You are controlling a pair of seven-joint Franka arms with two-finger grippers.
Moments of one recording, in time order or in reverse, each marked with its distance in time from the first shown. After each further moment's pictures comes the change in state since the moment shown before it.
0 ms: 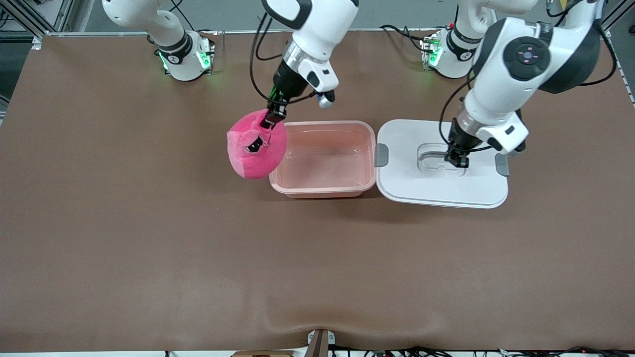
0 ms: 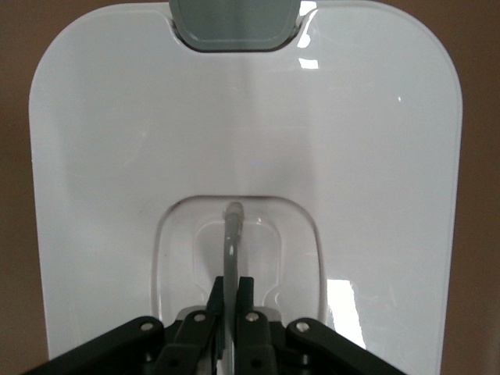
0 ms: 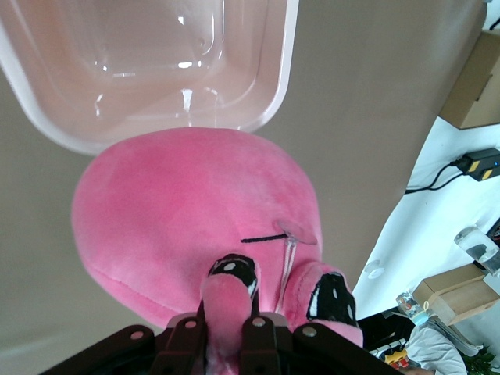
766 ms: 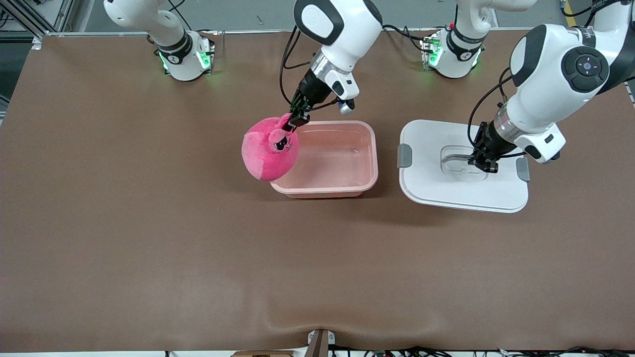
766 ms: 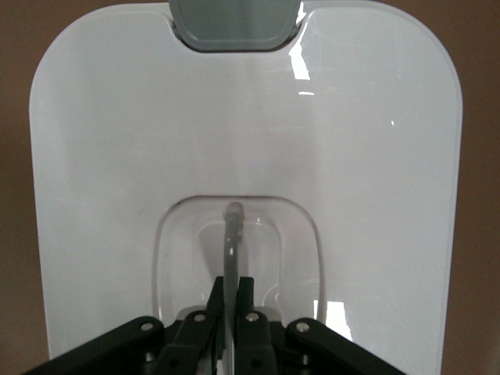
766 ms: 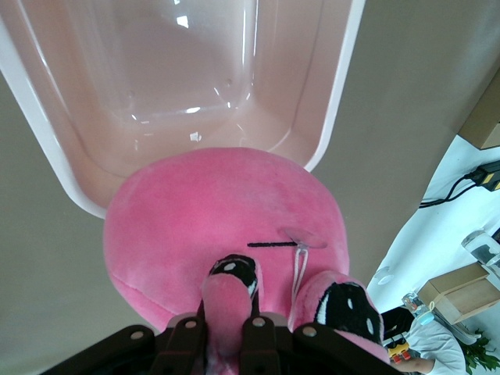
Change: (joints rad) left arm 0.107 -0.012 -0.001 -0.023 -0.056 0.000 0.134; right arm 0.085 0.119 0.000 0.040 0.000 -0.007 0.129
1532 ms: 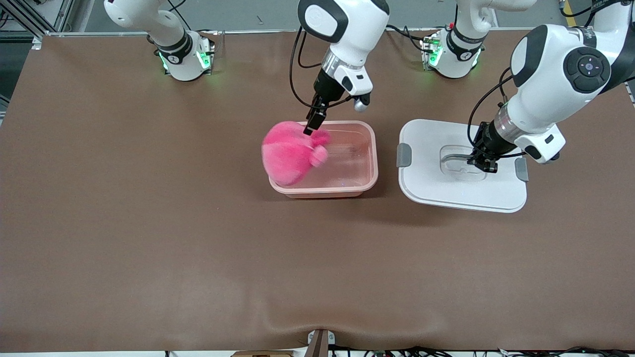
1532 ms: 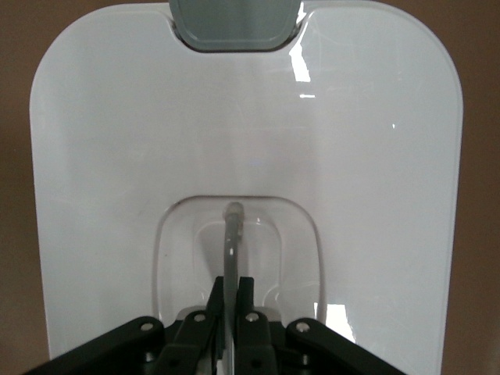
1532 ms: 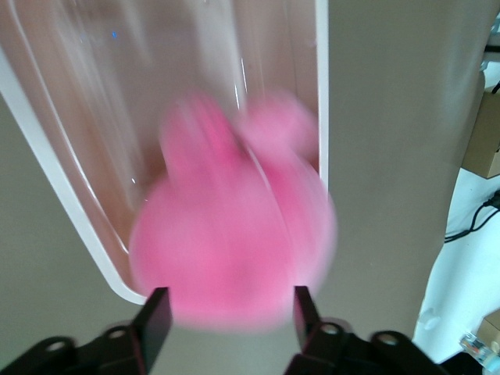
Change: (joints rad) left arm 0.004 0.000 -0.002 -0.001 -0.007 0.000 0.005; right arm 0.004 0.026 -0.015 0.108 0.128 0.106 0.127
